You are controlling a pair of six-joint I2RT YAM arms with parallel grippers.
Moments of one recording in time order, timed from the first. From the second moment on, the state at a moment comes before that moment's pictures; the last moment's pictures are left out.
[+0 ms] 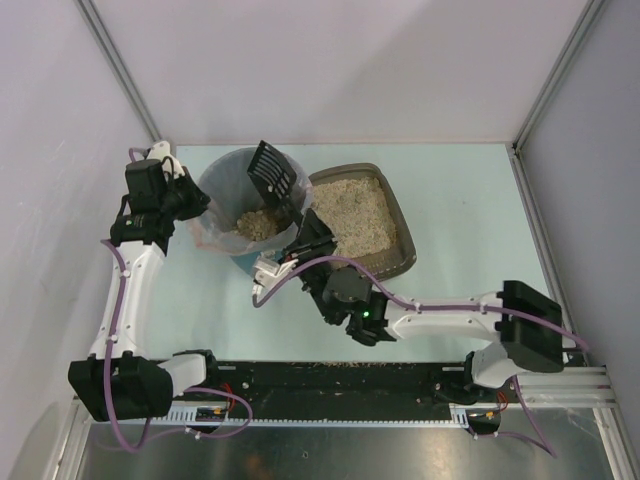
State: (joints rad) left arm 0.08 1.16 1.19 -0.56 0.18 -0.28; right arm 1.33 1.50 1.02 0.70 0.80 -1.40
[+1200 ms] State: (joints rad) left arm 0.08 1.19 1.19 -0.52 0.18 -0.29; right arm 0.90 1.21 1.20 -0.25 0.70 -0.05
